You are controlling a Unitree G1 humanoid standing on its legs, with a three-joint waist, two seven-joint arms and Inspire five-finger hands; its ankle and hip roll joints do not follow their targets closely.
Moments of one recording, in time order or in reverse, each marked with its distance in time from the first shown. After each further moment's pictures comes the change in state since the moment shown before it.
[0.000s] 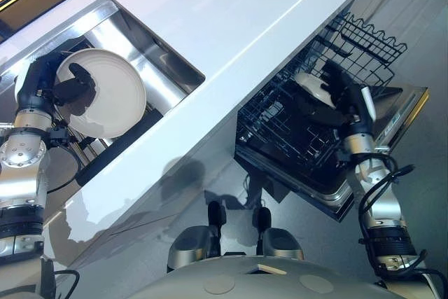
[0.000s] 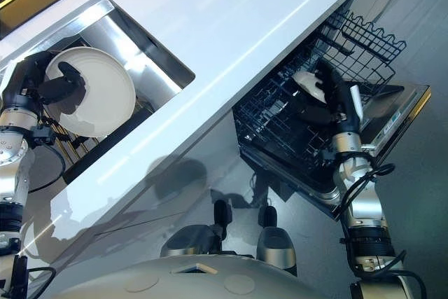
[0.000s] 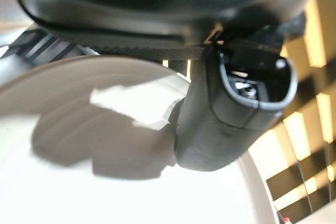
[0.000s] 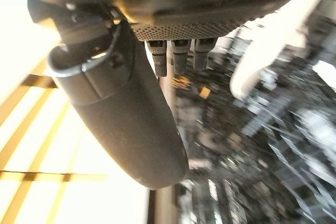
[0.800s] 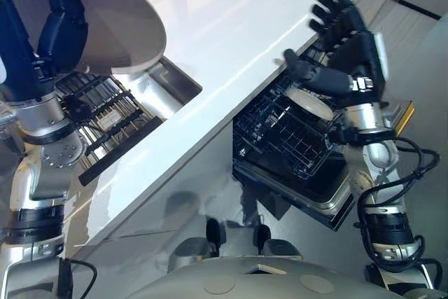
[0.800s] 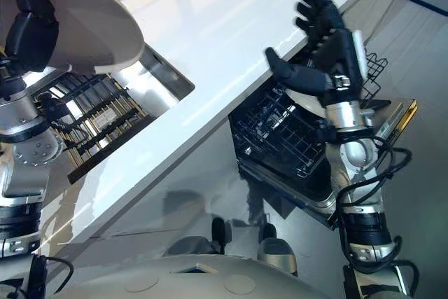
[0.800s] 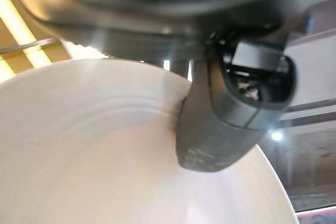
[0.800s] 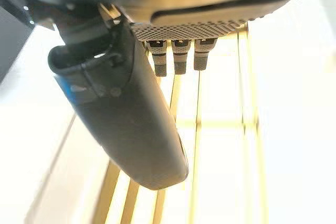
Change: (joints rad) left arm -0.135 -0.082 -0.084 -0.316 0.682 -0.275 0.717; right arm -0.154 0.004 0.159 -0.244 0.280 0.060 0.191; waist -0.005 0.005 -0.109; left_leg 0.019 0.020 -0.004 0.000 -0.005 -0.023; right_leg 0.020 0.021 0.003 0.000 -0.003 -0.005
